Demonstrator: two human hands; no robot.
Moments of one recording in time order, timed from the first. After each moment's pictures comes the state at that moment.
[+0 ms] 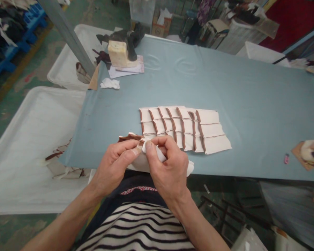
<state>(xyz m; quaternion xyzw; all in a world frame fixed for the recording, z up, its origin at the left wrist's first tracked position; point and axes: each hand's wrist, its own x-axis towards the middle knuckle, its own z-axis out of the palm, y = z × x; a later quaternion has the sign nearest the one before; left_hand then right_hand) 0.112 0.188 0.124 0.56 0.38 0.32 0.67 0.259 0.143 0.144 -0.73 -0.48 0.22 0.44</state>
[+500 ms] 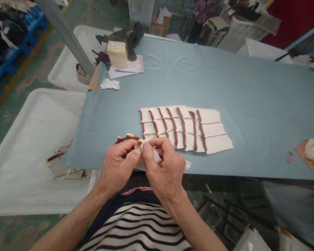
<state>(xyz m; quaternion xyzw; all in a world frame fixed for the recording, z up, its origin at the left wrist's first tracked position) 0.125 0.189 0.132 0.64 0.46 0.34 0.51 0.251 0.145 0.133 -0.72 -0.52 0.11 0.44</state>
